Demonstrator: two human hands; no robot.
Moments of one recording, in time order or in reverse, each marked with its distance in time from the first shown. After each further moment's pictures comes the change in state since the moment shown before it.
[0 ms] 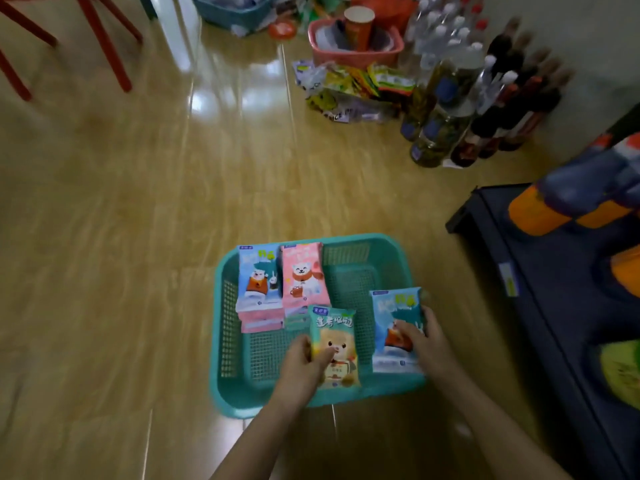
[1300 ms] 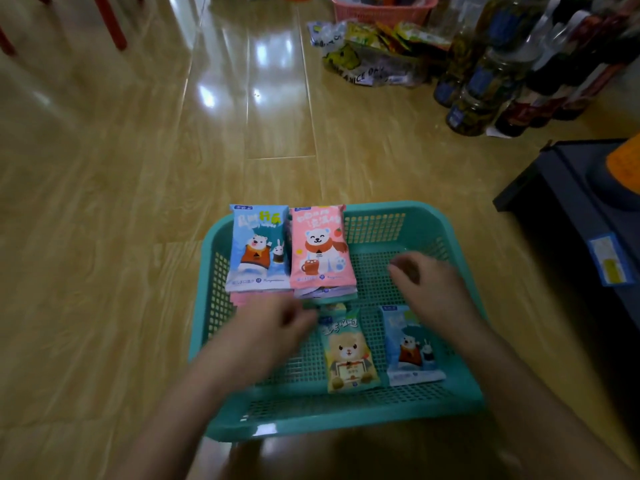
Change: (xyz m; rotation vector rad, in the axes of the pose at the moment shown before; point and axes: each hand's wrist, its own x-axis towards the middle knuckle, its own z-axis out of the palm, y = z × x) left_hand 0.051 0.006 -0.062 0.839 -0.043 0.263; right_hand 0.067 -0.002 0.058 -0.756 0.060 -0.355
